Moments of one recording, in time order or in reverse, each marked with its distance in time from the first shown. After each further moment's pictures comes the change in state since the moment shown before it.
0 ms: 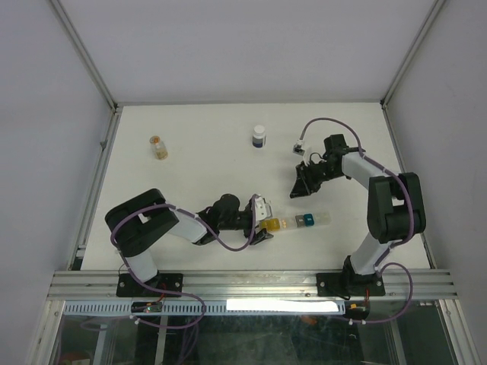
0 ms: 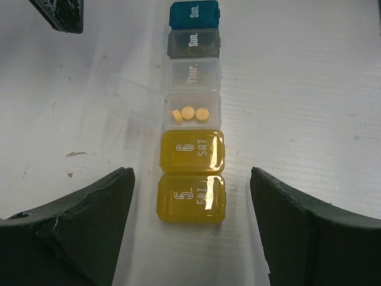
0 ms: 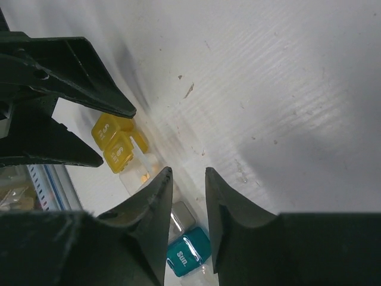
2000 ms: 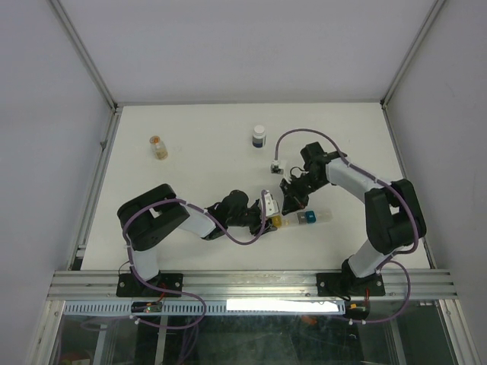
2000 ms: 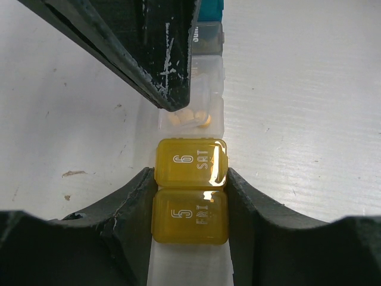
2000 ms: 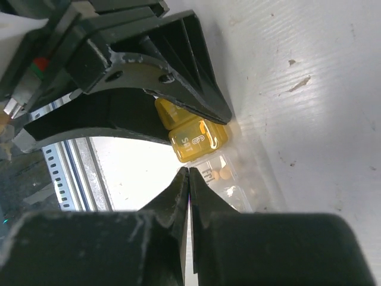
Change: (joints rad) left arm 0.000 0.113 0.116 -0.054 -0.001 -0.008; right arm 0.233 -0.046 -0.010 -0.175 0.077 -0.145
